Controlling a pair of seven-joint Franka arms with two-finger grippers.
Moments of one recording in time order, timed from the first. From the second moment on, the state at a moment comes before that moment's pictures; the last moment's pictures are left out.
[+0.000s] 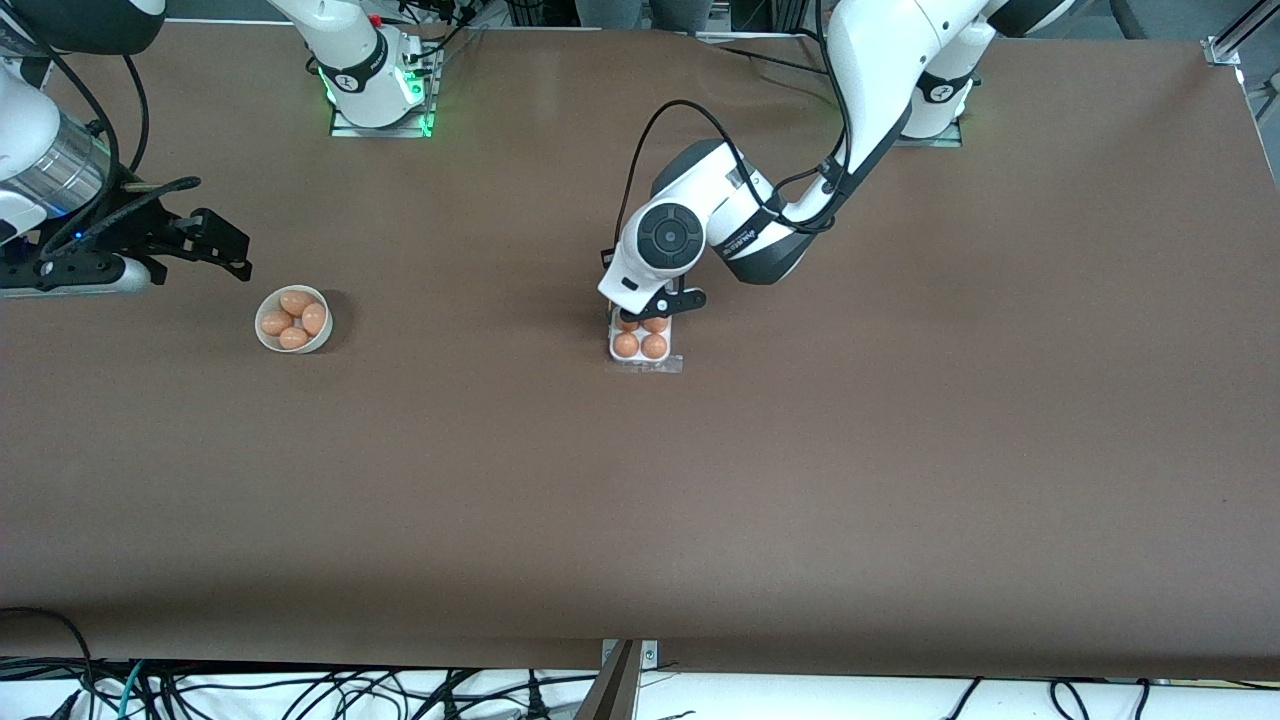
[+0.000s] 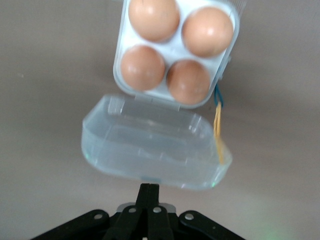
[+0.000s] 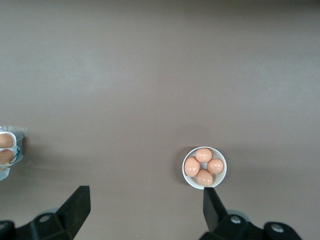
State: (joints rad) left arm -0.42 0.70 -0.45 -1.51 -0.13 1.97 -1.01; right arm 0.00 0.03 0.11 -1.65 0.01 1.72 0.06
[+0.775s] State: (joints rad) left arm -0.36 0.67 -0.28 -1.34 0.03 1.84 -0.93; right arm 0.00 0.03 0.11 -1.65 0.01 1.72 0.06
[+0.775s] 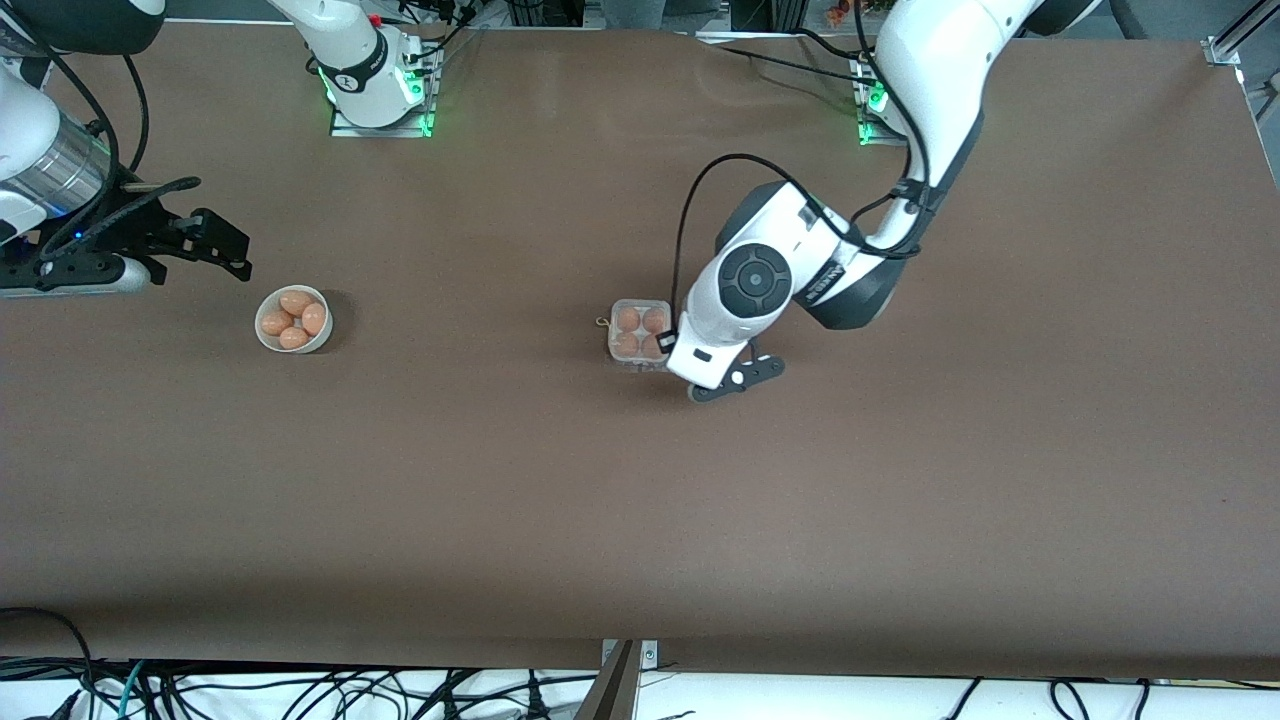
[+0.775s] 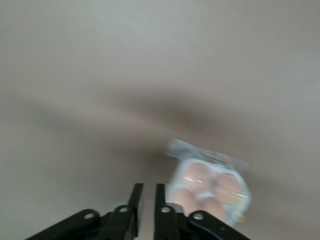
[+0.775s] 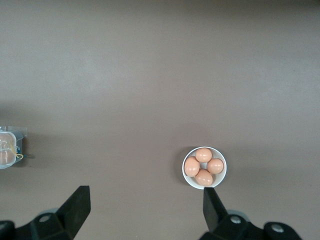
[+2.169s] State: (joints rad) left arm 0.01 0.30 0.03 -1.33 0.06 1.57 -0.09; right arm 0.00 0.03 0.11 -1.65 0.01 1.72 0.06
